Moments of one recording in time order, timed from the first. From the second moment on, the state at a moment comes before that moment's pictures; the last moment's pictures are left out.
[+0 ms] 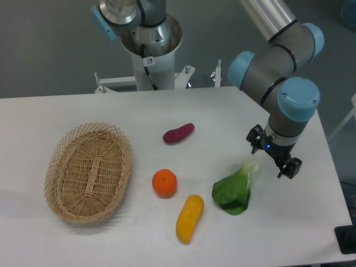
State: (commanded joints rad) arm 2.67 -2.06 -1.46 -1.14 1.58 1.58
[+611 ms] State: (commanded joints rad) arm 2.67 -2.05 -1.48 -1.14 1.57 1.56
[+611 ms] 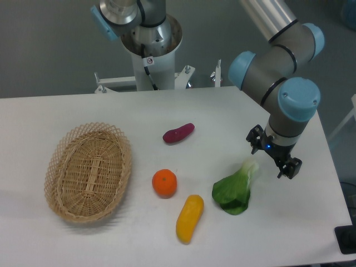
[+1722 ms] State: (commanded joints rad) arm 2.61 -1.76 -1.96 -1.14 1.46 1.46
